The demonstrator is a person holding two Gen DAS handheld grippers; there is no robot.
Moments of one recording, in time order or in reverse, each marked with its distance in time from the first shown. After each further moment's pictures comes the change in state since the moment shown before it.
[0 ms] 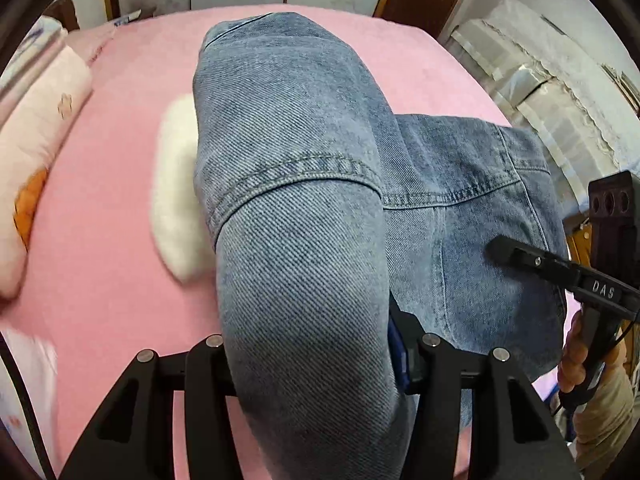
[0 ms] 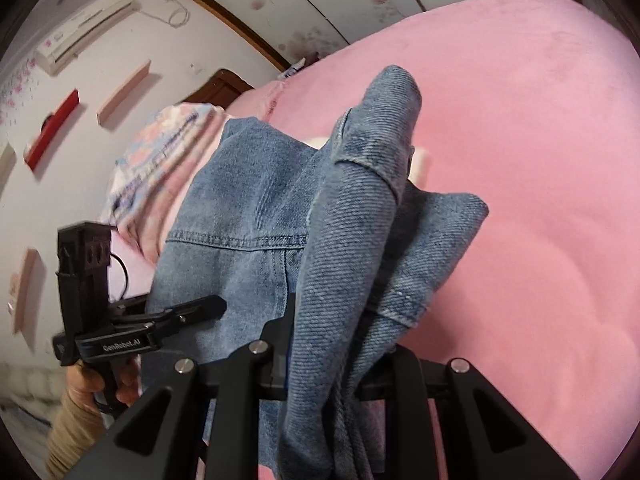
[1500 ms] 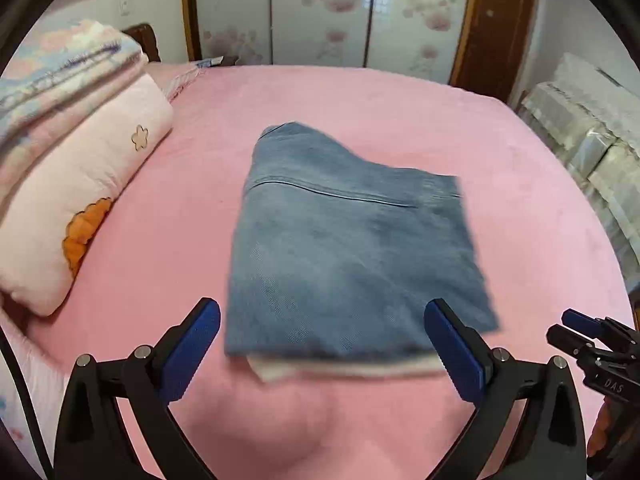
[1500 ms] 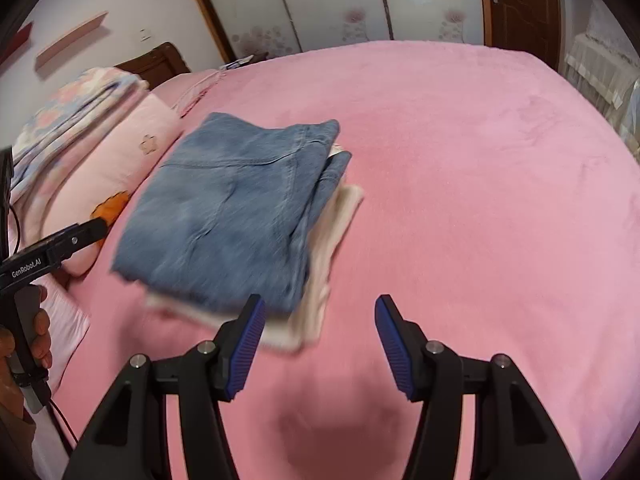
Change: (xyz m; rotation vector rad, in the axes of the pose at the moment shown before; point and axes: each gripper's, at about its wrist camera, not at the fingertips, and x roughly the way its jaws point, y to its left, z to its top) left arm 0.021 0.055 -0.003 -0.106 -0.277 0.265; right arm 0.060 0.002 0.018 -0.188 -0.034 -0.432
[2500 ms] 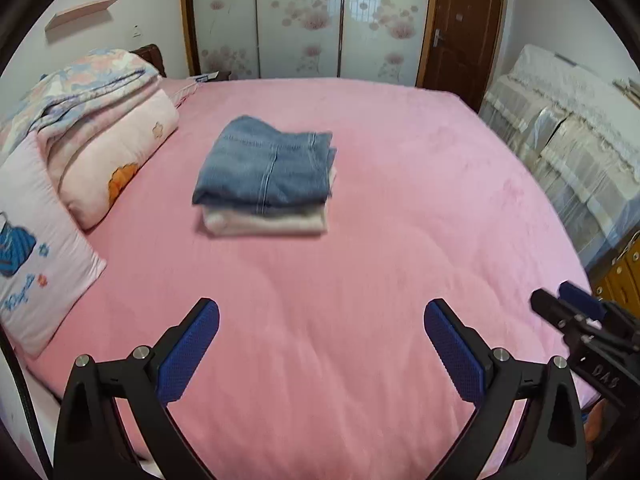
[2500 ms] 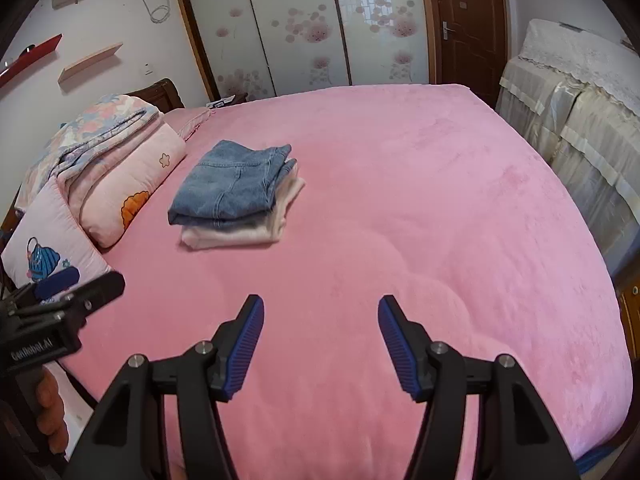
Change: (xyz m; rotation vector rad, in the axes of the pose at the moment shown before) left arm -0.260 -0.184 -0.199 0.005 -0.025 0.013; right arm -0.277 -0.032 -0.188 0.033 -0.148 -0.118
